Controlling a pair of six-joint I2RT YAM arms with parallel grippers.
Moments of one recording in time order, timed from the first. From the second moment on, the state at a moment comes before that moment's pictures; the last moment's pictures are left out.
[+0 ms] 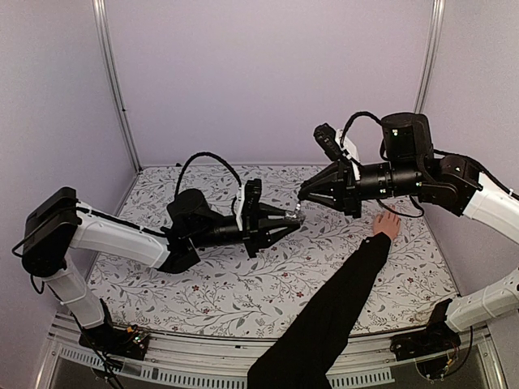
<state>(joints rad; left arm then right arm) -1.01 1.67 0.83 1.05 0.49 -0.04 0.89 1.22 1.28 -0.45 -0.39 -0.14</state>
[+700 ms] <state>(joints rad) -1.00 1.67 0.83 1.06 0.49 -0.06 0.86 1.17 1.28 -0.45 -0.34 -0.15</state>
